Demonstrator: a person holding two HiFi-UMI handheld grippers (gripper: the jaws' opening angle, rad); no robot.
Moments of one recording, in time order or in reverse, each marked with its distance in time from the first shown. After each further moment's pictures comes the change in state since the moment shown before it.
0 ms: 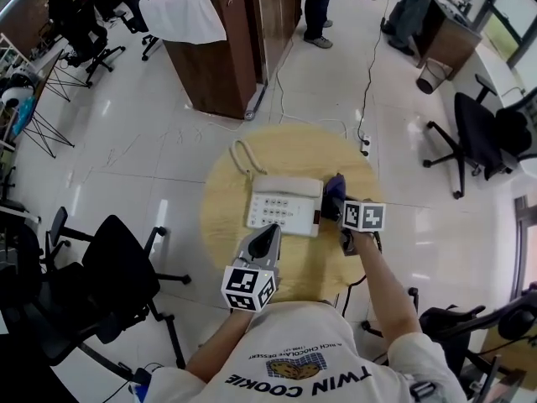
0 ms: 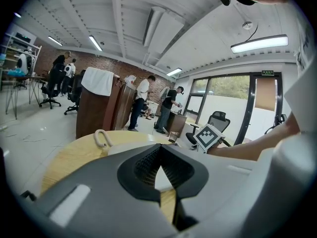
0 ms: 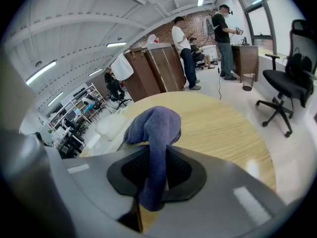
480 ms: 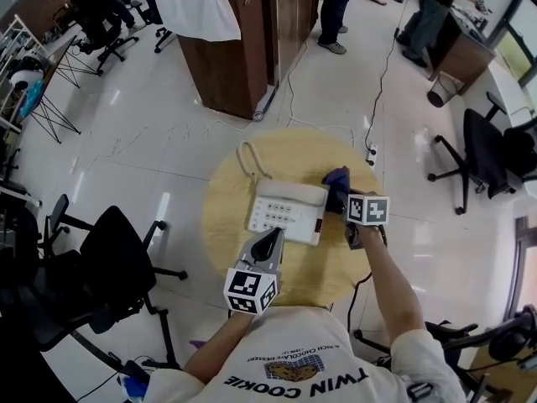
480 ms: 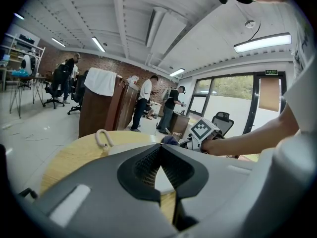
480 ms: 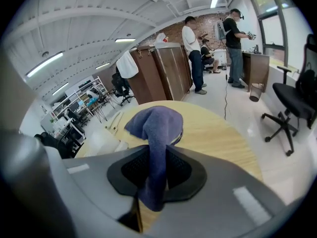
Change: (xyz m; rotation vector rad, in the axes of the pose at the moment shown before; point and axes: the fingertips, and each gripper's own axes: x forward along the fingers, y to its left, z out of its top) left arm 0.006 0.000 0.001 -0.013 -0.008 0.037; right arm 0.016 -0.002 0.045 -0.110 0.014 0.017
